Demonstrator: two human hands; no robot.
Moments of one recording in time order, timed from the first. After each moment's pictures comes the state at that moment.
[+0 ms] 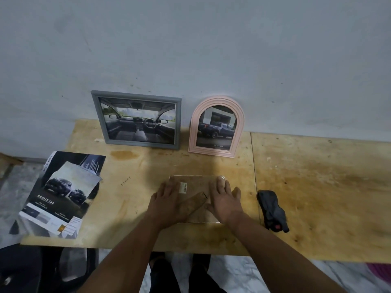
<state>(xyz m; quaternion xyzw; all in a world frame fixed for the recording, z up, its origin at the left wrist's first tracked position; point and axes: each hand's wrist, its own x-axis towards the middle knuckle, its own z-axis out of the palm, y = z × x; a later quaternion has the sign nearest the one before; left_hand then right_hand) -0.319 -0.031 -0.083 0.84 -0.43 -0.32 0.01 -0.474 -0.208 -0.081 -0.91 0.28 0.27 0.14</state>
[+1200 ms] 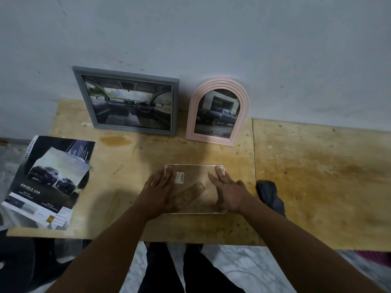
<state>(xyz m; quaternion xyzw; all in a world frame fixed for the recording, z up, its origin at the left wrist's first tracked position) -0.292 -0.010 -0.126 0.79 -0.55 -0.28 -0.01 -0.481 -0.246 -0.069 -0.89 0.21 0.37 0.18</state>
